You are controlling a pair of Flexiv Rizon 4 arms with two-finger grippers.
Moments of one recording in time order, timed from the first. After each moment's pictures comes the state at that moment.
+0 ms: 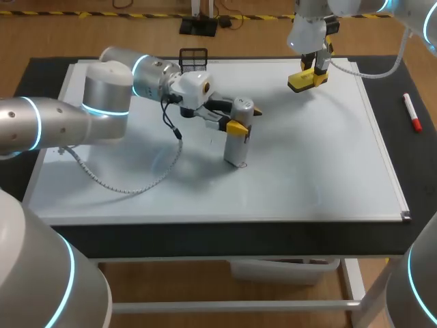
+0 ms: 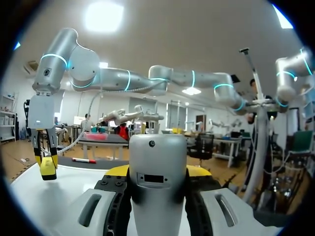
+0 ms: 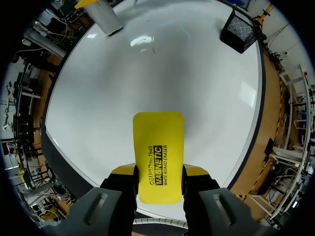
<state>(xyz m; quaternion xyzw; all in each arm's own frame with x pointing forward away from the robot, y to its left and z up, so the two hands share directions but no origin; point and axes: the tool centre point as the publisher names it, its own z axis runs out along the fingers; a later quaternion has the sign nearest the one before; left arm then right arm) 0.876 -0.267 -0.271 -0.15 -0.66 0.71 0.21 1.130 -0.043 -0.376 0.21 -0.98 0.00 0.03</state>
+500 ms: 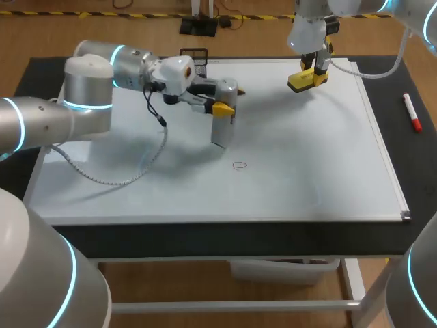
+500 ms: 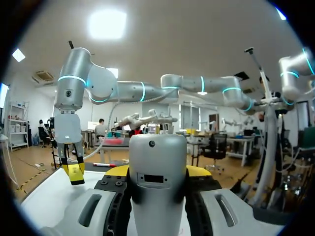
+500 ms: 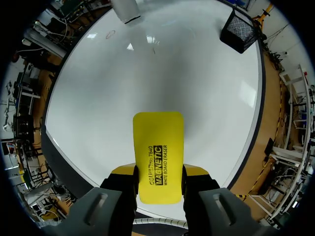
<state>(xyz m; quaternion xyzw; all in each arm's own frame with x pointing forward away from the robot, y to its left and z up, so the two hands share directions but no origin) 0.925 -0.230 -0.248 -0.12 -0.66 0.72 0.14 1.130 -0.043 -0.376 0.21 -0.98 0.00 0.03</state>
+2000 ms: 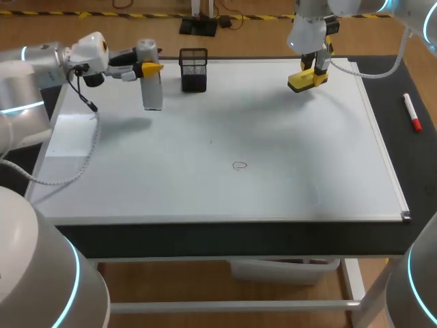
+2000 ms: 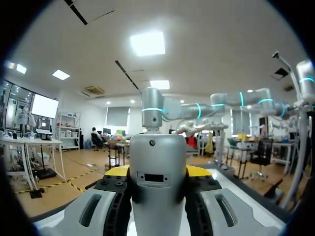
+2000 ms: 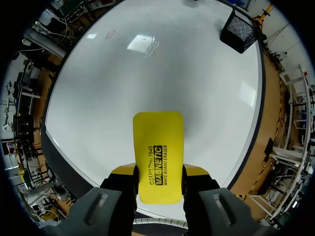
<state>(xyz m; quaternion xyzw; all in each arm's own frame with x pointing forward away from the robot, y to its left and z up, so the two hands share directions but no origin) 1.054 -0.048 -0.227 0.05 -0.65 0.75 -0.03 1.130 -0.043 -0.376 0.21 -0.98 0.00 0.03</state>
